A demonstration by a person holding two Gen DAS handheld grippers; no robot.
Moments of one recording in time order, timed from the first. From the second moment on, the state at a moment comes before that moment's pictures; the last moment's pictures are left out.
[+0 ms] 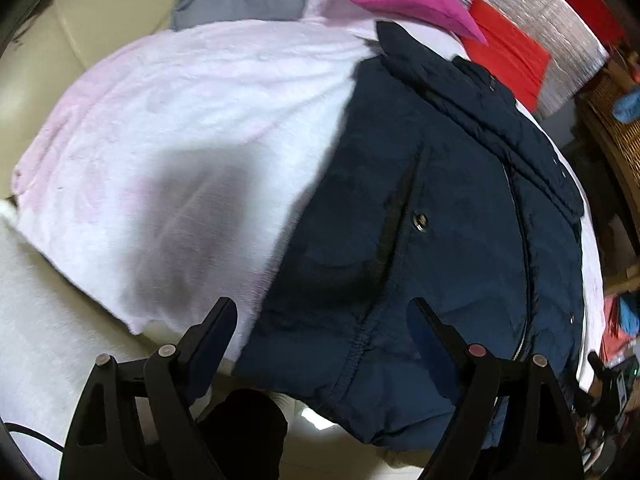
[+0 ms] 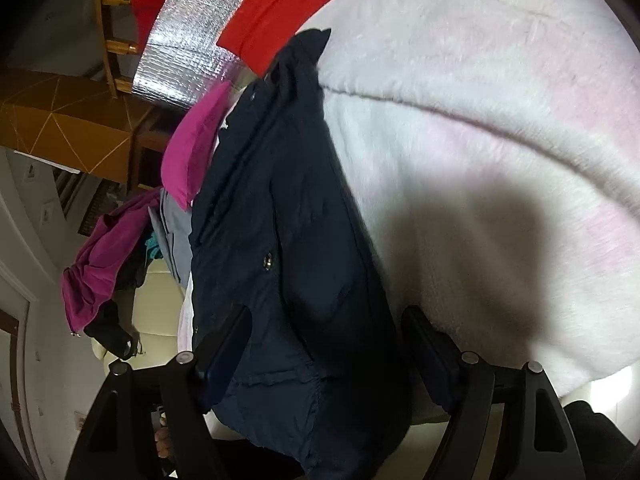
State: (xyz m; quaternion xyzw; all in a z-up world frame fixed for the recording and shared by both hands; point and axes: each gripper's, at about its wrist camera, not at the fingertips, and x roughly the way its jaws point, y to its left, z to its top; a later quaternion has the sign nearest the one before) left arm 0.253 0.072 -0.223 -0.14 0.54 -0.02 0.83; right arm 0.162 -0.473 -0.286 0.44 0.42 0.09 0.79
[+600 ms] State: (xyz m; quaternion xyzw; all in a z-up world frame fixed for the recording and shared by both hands) left arm 0.245 0.054 -0.237 -0.12 0.56 -0.10 0.81; right arm 0.159 -0.419 -0.278 0.27 0.48 0.11 0.83
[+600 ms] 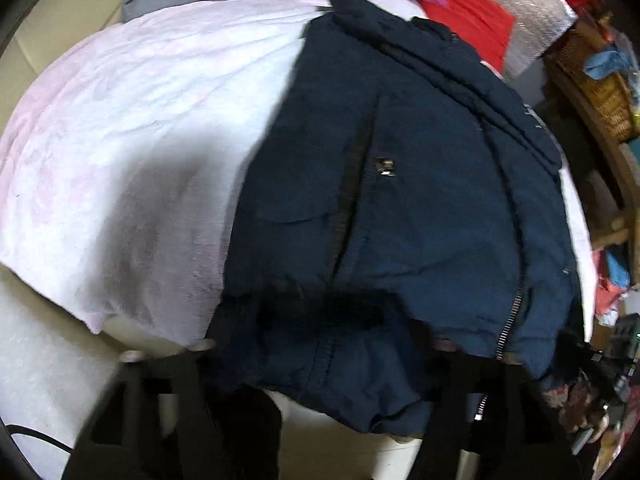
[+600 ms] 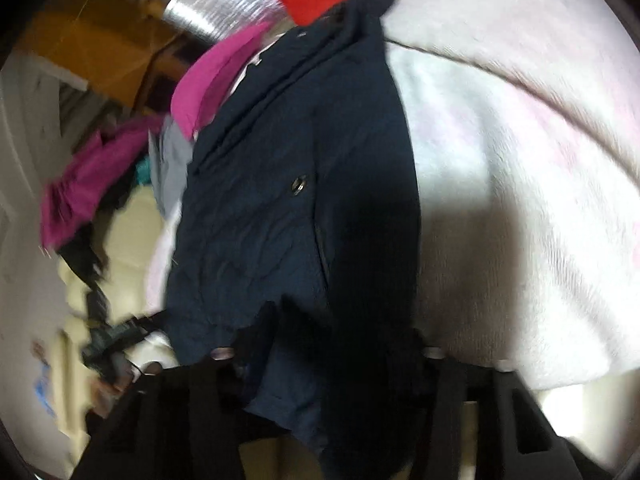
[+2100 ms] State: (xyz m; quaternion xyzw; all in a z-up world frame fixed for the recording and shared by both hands) left arm 0.671 0.037 -0.203 -0.35 0.47 -0.16 0.79; right arm 0.575 -0.592 -0.274 0.63 0.26 0.08 0.72
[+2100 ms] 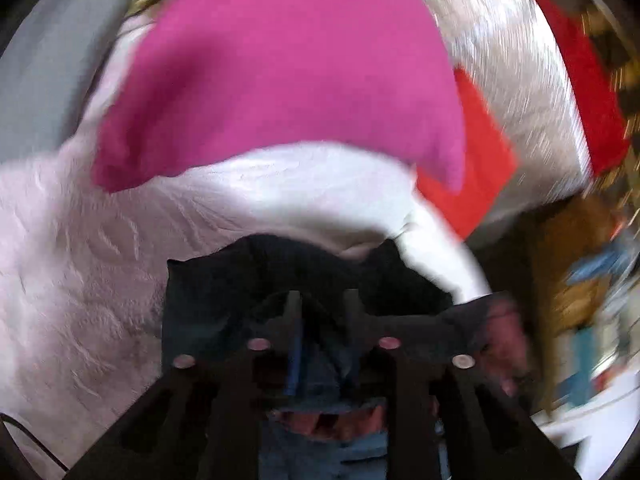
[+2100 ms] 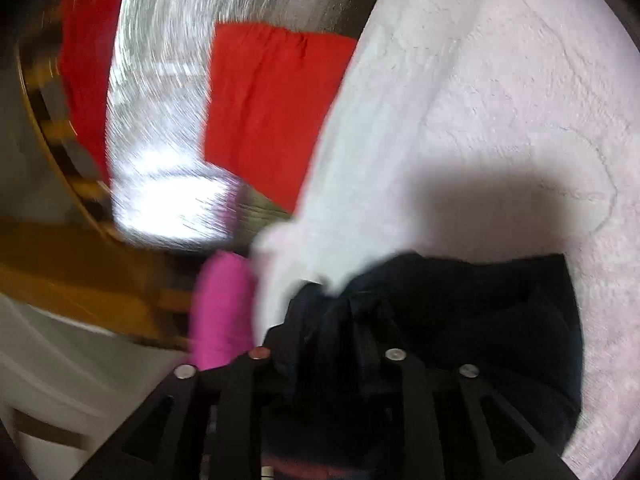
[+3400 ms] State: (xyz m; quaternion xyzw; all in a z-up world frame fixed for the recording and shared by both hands) left arm 0.495 0.058 -0.263 -0.52 0.43 -0.04 0.74; right arm 0.405 -0.499 -0.266 0.60 0.33 0.02 0.73
